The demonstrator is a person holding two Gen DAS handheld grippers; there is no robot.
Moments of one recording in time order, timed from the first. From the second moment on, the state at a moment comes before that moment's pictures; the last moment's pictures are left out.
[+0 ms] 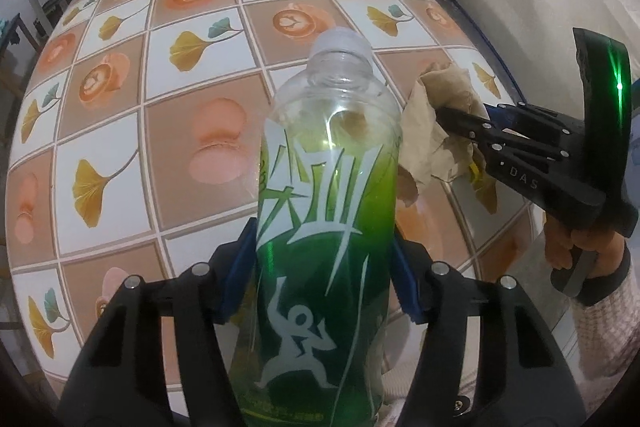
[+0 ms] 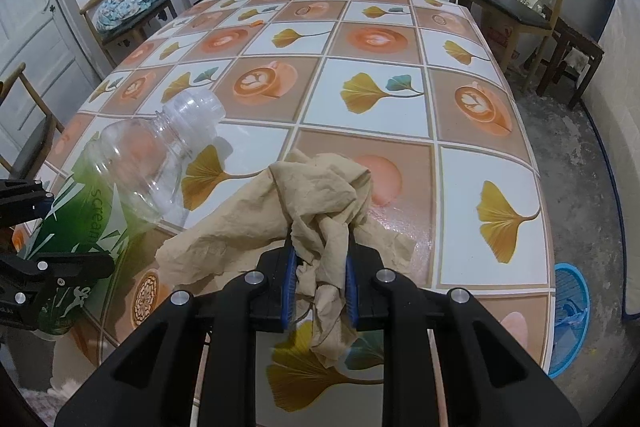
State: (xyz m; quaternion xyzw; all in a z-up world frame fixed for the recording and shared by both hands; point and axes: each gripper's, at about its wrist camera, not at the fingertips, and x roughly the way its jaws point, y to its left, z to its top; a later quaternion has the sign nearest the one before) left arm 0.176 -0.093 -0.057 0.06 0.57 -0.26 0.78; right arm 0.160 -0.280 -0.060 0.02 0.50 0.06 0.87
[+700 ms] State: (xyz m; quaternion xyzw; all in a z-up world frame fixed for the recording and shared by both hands) left arm 0.173 -0.083 -0.048 0.02 0.55 -0.26 0.79; right arm 0.156 -0.288 -0.057 0.05 0.50 0.06 0.87
